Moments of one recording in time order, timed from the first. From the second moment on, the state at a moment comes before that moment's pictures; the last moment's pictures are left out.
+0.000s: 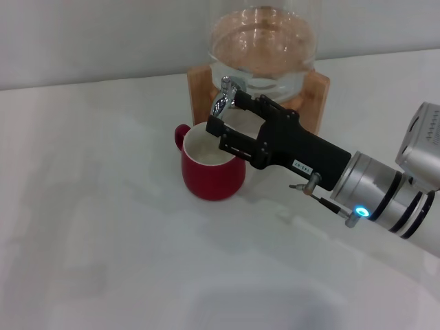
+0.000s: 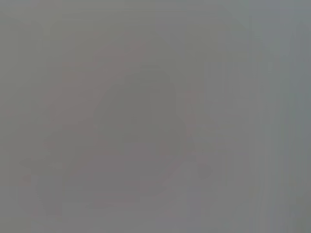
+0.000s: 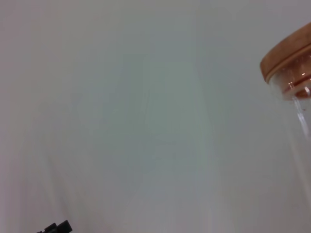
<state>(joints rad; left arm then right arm) -0.33 -2.08 1.83 0.17 -0.49 1.42 -0.21 0.43 2.02 -2.20 -0.47 0.10 -1.20 0.65</state>
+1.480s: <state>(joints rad) -0.34 -2.08 1.83 0.16 -0.49 1.41 -0.21 0.33 2.01 -2.23 -0.53 0.05 -1.25 0.65</state>
